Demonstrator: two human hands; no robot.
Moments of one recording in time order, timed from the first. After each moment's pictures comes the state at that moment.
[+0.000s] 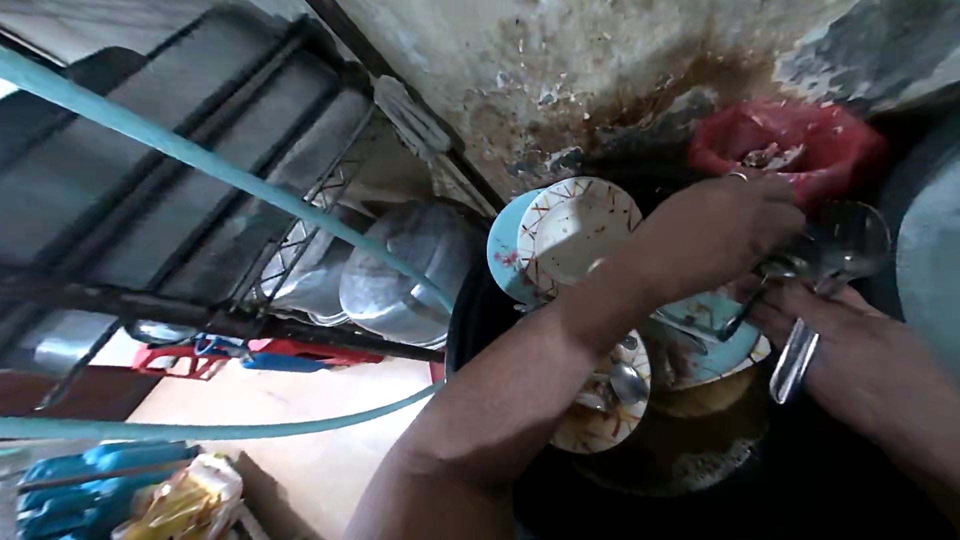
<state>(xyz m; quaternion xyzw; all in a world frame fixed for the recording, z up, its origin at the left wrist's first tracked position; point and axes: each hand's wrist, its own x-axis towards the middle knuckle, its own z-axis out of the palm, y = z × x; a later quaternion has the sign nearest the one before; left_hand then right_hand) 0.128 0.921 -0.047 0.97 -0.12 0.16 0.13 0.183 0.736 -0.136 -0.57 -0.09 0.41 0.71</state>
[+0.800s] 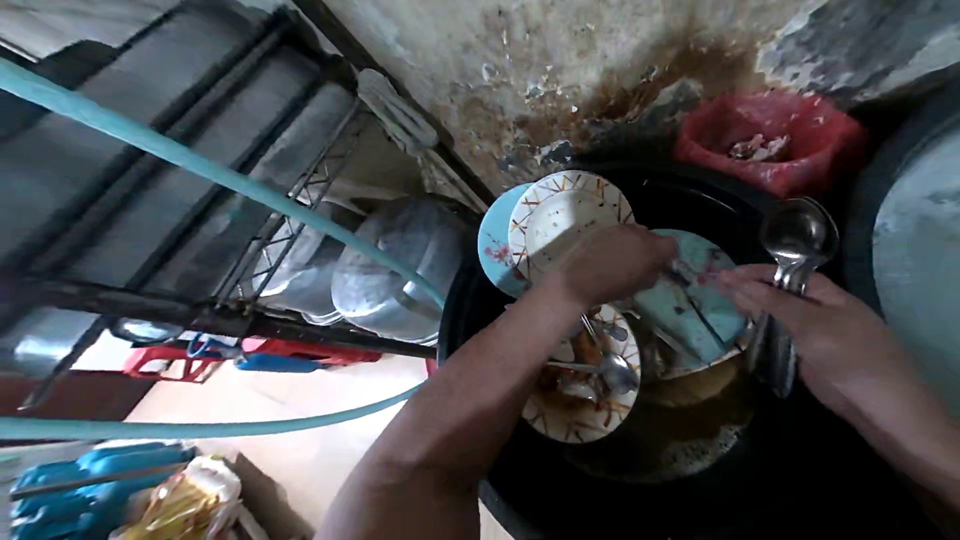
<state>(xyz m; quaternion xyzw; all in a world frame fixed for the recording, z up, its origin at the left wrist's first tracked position) 0.083 0.951 -0.088 0.99 0.00 -0.06 0.09 0.180 0.735 -0.126 -0.69 -0.17 0.38 0.59</state>
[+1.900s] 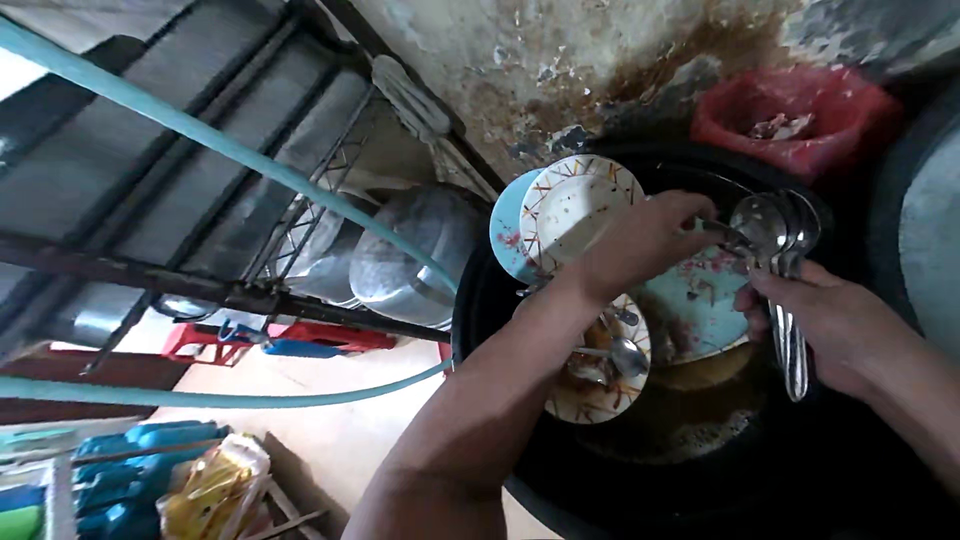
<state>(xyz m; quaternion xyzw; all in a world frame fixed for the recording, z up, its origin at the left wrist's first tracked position) 0.084 0.926 -0.066 0.96 0.11 -0.01 0.27 0.171 0.736 -0.117 -0.69 -0.09 0.47 0.54</state>
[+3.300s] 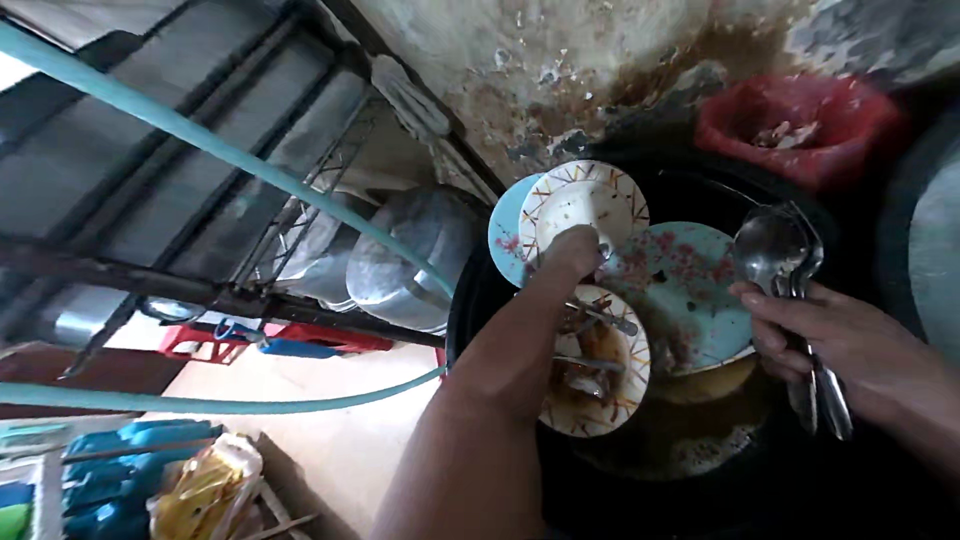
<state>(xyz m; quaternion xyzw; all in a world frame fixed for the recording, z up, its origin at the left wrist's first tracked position) 0.060 1.030 -0.180 0.91 0.36 -0.18 0.13 0.183 0.737 -0.116 -0.59 -0.06 0.56 0.58</state>
